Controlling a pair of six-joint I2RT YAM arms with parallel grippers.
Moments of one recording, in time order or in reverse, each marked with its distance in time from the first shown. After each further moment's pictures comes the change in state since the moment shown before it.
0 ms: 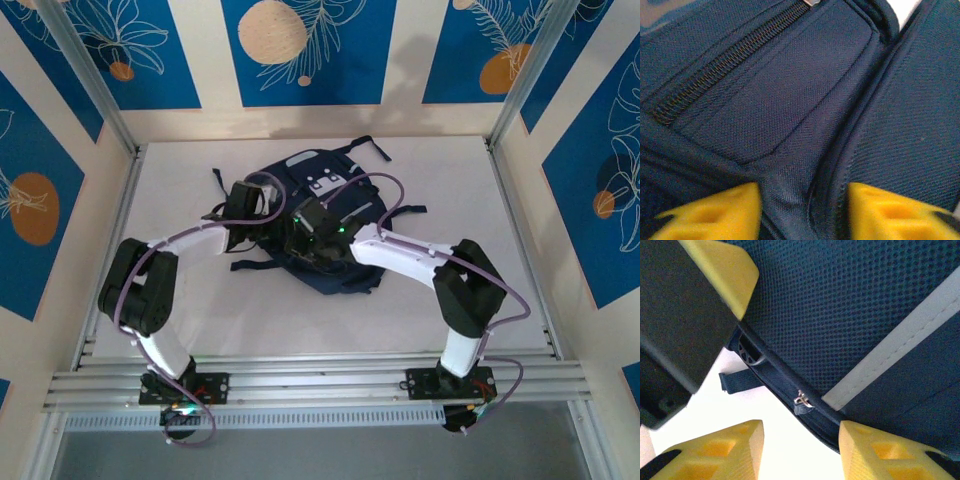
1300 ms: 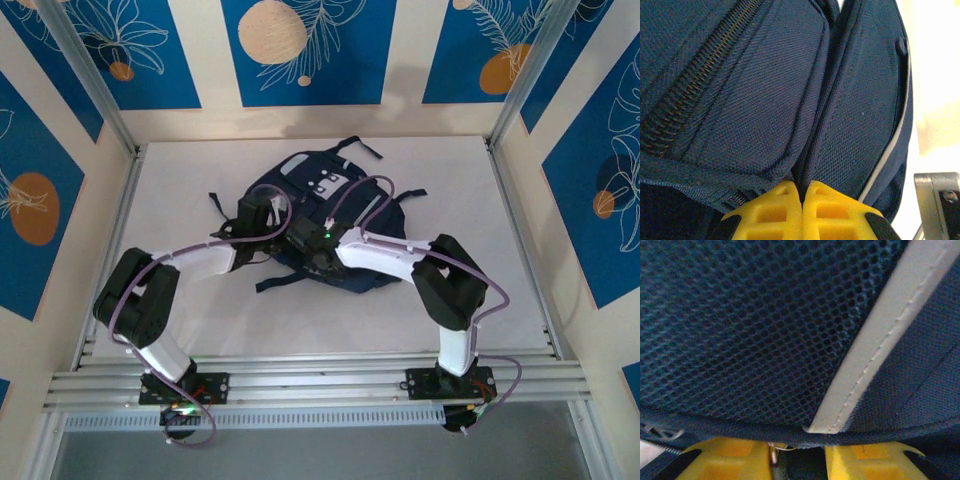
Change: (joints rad) left arm -0.125 -0.079 -0.141 0.225 0.061 -0.327; right arm 0.026 0.101 0.023 -0.270 0.264 -0.002
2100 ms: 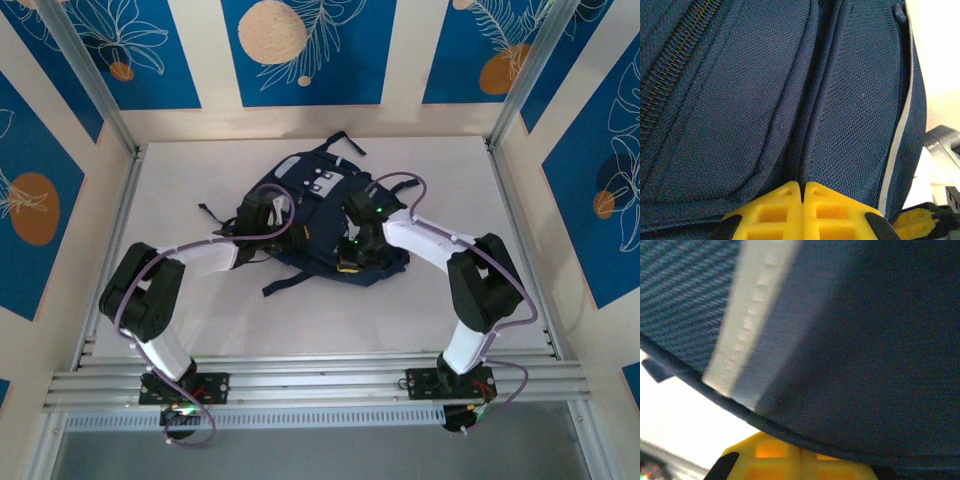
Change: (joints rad) left arm 0.023 0.053 0.022 0.004 0.035 0.066; right arm -0.334 -0.151 -0.117 -0.085 -0.605 -0.593
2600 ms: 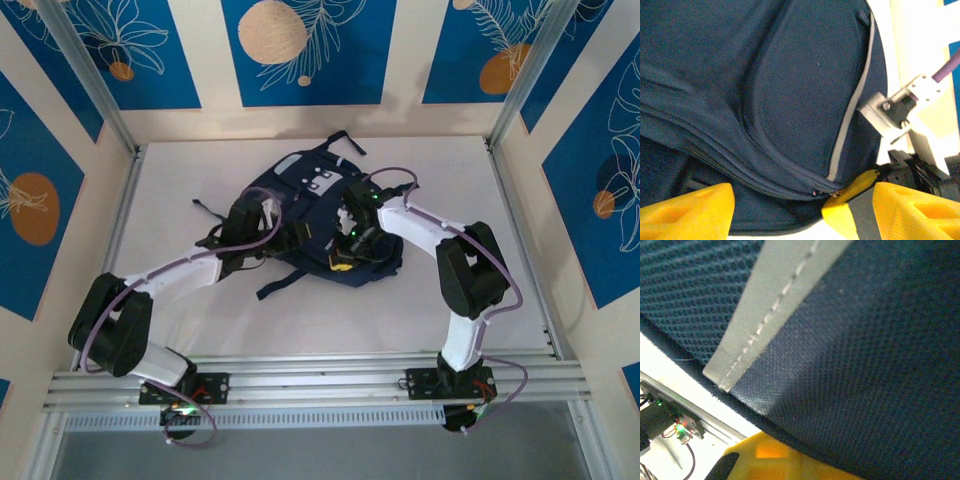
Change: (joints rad) left arm -0.054 -0.229 -0.080 -0.120 -0.063 -0.100; right arm -0.014 0.111 0.132 -0.079 -0.191 -0.104
